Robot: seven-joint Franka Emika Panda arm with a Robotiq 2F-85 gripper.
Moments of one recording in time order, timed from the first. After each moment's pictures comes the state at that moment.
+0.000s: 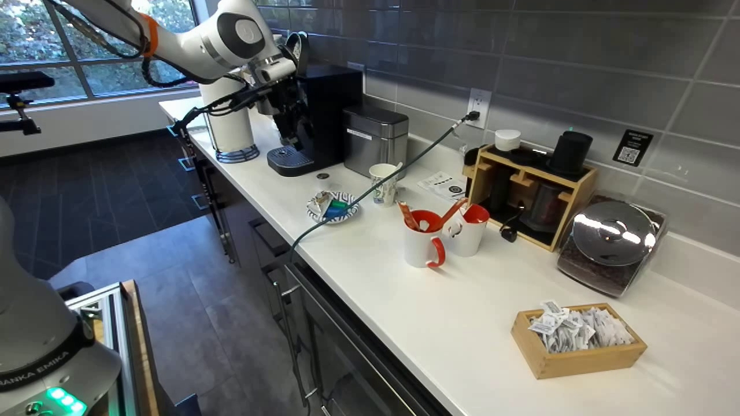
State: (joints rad) arm 0.06 0.02 0.29 -2.02 -0.49 2.16 1.44
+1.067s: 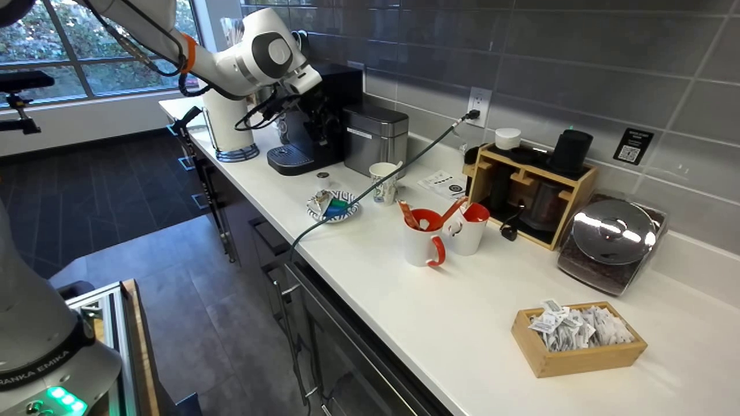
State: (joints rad) arm 0.15 0.16 0.12 -1.94 -0.52 2.43 1.52
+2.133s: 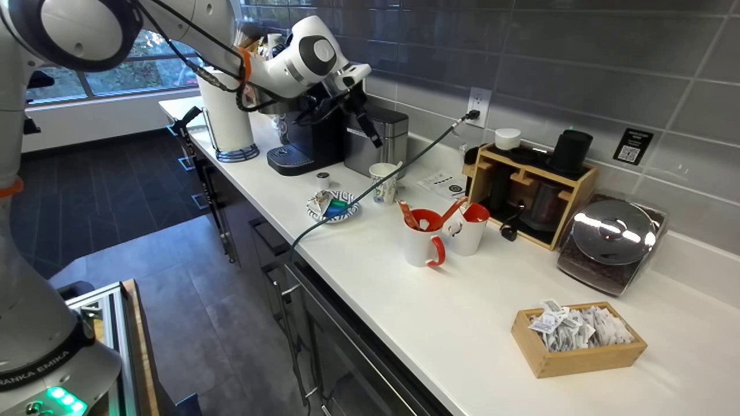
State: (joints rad) arm 0.19 0.45 0.00 -1.53 -0.62 2.25 1.05
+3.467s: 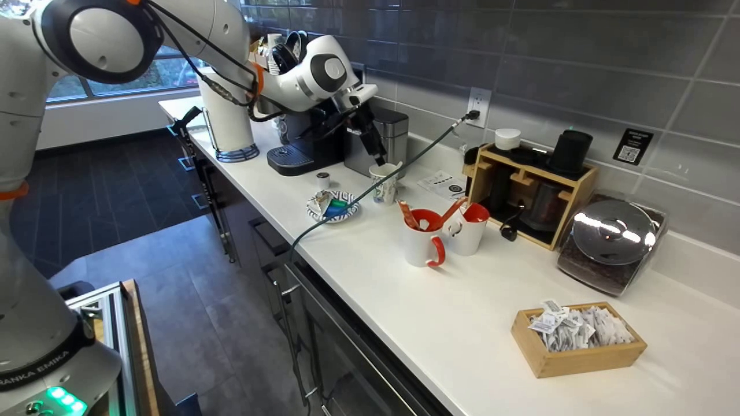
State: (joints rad) arm 0.23 0.54 -0.08 -1.48 -0.57 2.22 1.18
